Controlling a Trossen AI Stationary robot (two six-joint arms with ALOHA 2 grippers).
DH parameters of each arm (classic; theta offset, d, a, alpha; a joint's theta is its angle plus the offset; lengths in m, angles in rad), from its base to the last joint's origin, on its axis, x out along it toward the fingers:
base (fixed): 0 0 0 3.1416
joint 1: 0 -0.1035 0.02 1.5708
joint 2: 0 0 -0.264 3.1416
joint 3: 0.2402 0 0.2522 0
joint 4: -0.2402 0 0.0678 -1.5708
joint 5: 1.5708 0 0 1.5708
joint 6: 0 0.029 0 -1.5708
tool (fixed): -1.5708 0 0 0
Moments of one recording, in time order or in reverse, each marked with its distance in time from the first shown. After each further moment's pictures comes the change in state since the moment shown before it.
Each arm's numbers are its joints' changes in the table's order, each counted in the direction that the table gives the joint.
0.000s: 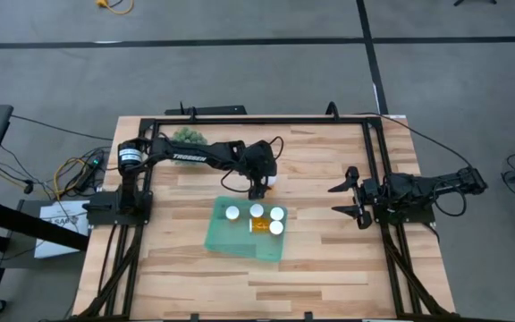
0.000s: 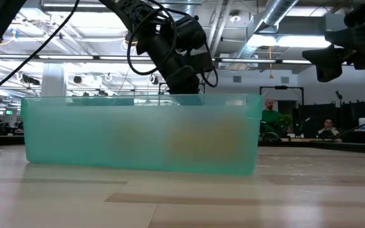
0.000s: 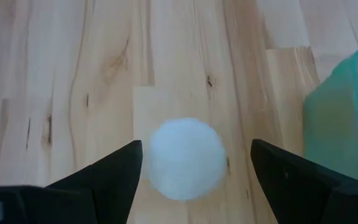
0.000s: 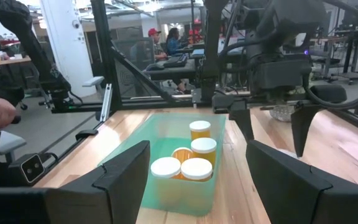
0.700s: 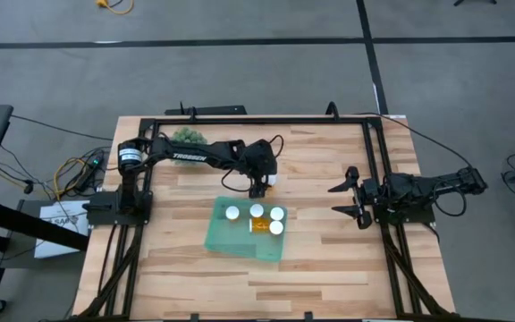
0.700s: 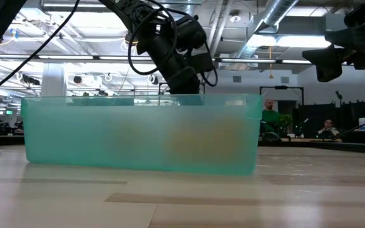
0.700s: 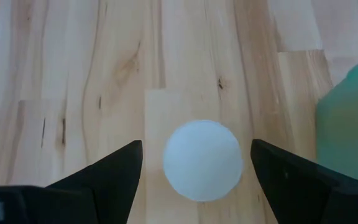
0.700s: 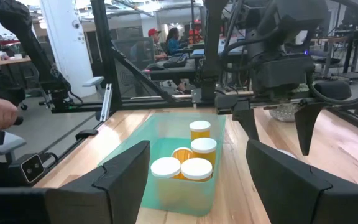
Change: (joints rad) left arm -0.007 0.000 0.003 0.012 0.029 0.008; right arm 0.000 0.000 0.000 0.000 0.000 0.000
